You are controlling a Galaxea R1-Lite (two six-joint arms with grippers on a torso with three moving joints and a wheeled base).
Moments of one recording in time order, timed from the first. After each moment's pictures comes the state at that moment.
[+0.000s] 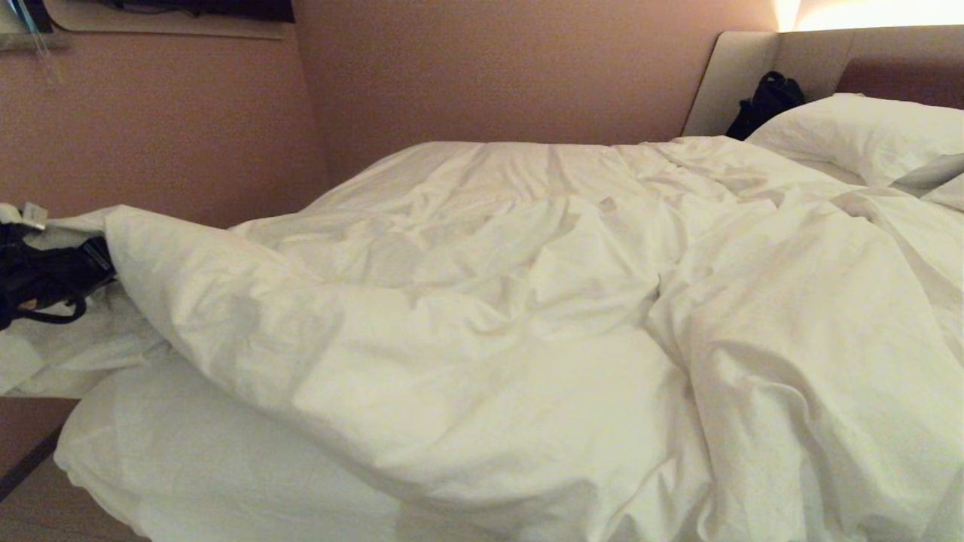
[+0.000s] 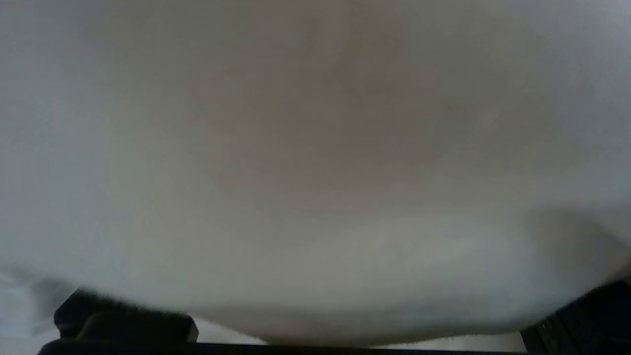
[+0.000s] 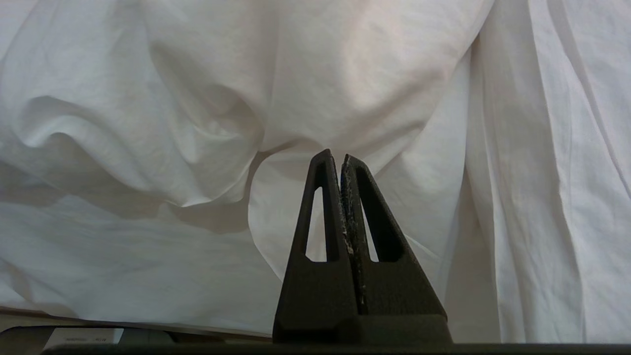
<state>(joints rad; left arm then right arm) 0.56 2.26 -1.63 -0.37 -0.58 -0.41 0.00 0.00 -0.01 0.03 0.02 -0.03</state>
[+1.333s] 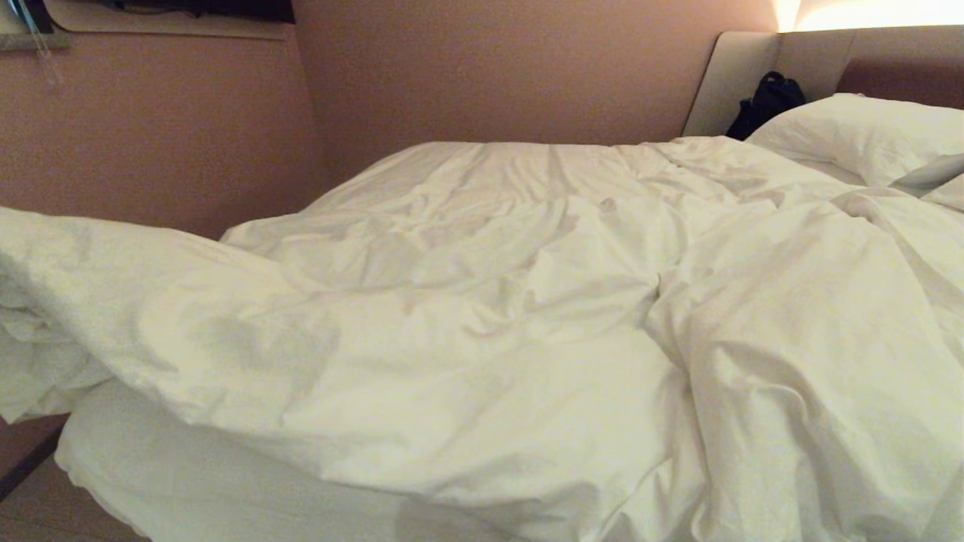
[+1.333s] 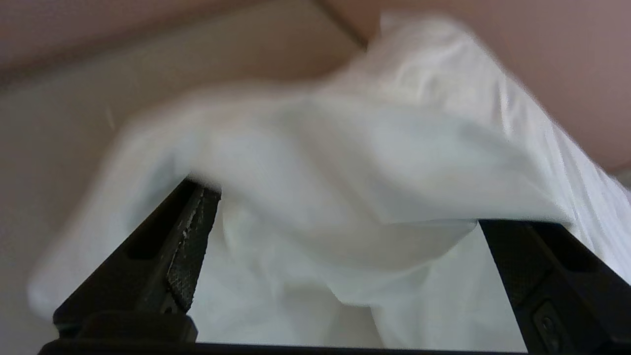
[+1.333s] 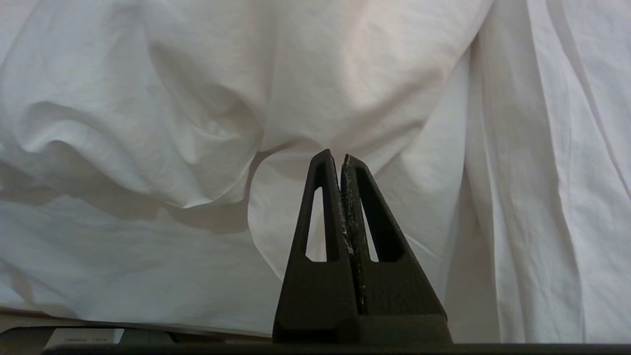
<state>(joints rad) 0.83 1.97 -1.43 -0.37 -0.64 -0.50 0.00 0.00 -0.01 0.03 0.01 -0.03</state>
